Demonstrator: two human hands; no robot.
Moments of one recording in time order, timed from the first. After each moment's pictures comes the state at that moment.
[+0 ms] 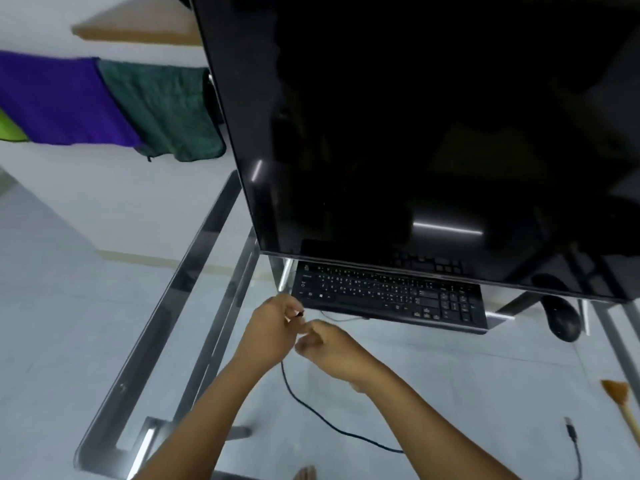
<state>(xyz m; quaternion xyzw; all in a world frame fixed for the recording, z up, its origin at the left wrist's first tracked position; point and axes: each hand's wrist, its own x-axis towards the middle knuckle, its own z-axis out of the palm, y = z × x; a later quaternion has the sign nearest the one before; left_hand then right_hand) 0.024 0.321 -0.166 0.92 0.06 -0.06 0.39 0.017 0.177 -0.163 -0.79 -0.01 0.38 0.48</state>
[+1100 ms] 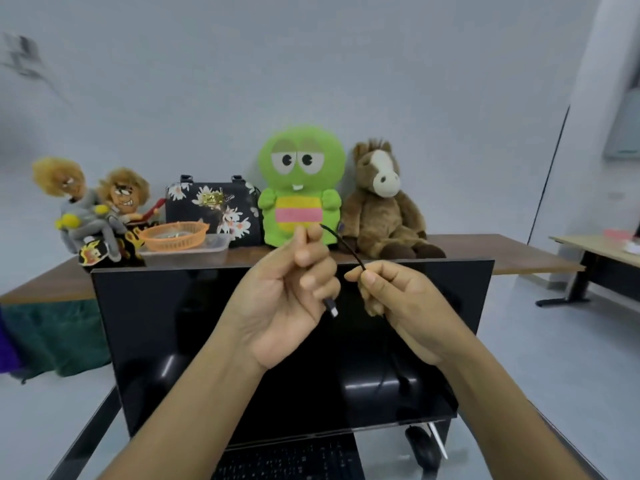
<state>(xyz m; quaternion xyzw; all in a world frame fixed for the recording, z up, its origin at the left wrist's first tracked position) -0.003 0.119 0.214 0.24 -0.31 -0.25 0.88 -0.016 -0.061 0.183 -0.71 -0.19 -0.14 0.66</state>
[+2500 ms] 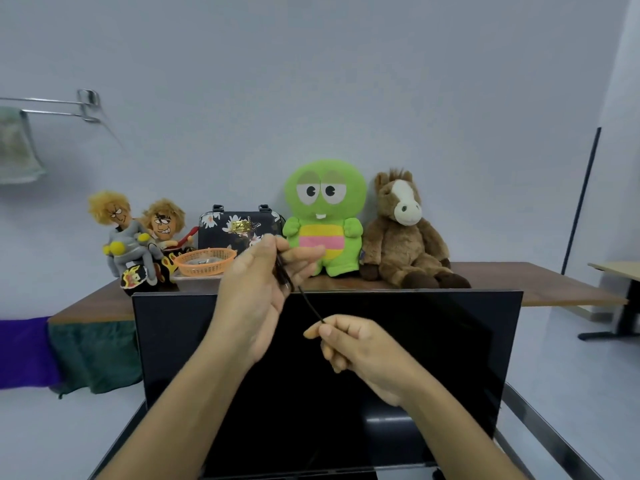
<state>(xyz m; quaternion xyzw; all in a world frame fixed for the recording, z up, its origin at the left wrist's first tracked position) 0.017 0.150 0.233 0.44 -0.25 0.09 0.86 0.012 -0.009 0.166 -0.76 -0.18 0.01 0.63</state>
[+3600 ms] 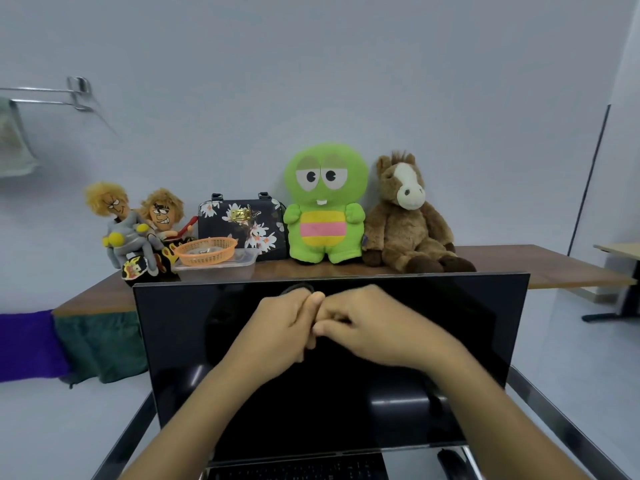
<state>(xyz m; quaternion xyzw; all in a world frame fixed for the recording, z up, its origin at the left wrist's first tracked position) 0.033 0.158 0.172 0.85 -0.28 0.17 0.42 -0.001 -0.008 0.209 -0.92 -0.30 -0.14 0.20</state>
